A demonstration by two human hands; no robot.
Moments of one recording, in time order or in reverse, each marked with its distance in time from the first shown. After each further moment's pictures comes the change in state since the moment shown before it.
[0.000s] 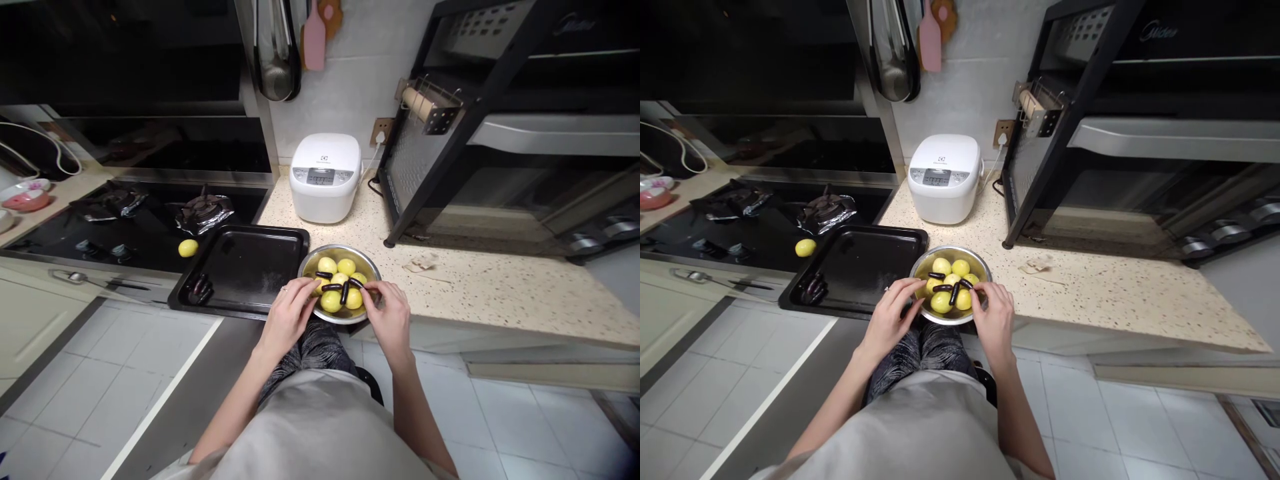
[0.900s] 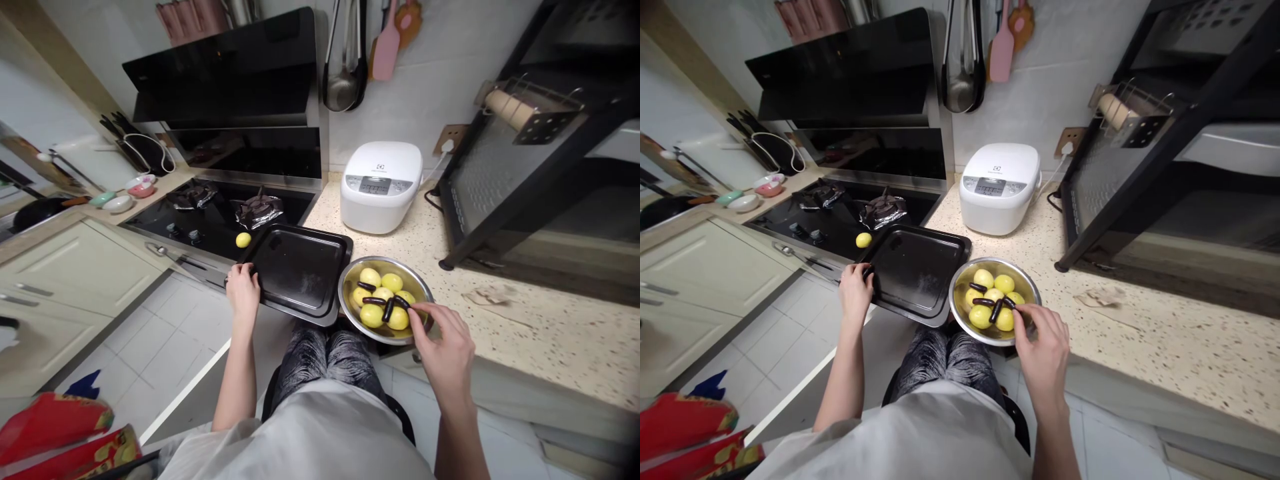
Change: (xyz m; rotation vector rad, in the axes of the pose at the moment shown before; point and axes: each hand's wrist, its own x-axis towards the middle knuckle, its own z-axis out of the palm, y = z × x) left_hand -0.047 -0.126 -0.088 0.744 0.173 -0.940; right_hand 0.005 0.000 -0.006 0.028 0.023 -0.157
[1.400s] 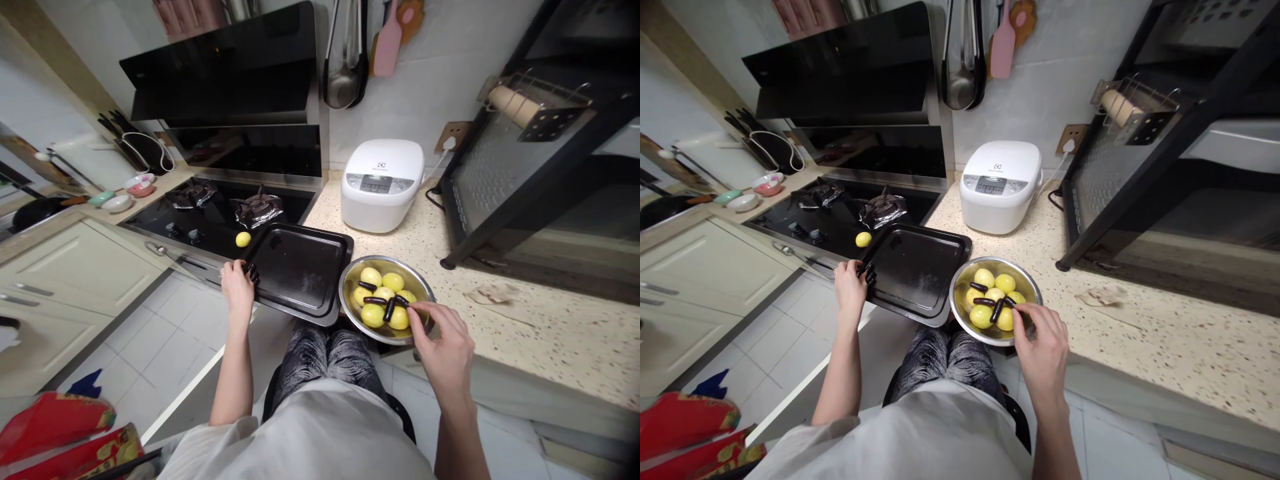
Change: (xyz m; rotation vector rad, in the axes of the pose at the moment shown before) left_hand 0.013 -0.012 0.003 -0.046 0.058 -0.038; right_hand 0.000 -0.002 0.002 0.016 -0.017 0.005
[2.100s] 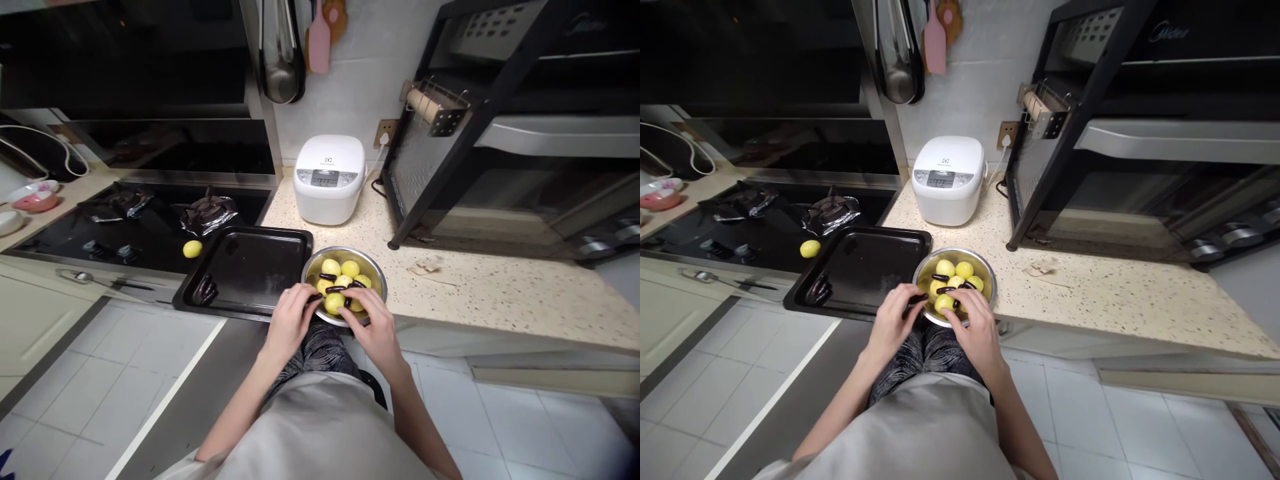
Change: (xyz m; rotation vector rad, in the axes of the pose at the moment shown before) left_hand -0.116 0.139 -0.031 -0.724 -0.227 0.848; right_hand -0.003 -0.038 0.006 0.260 -0.179 0.024
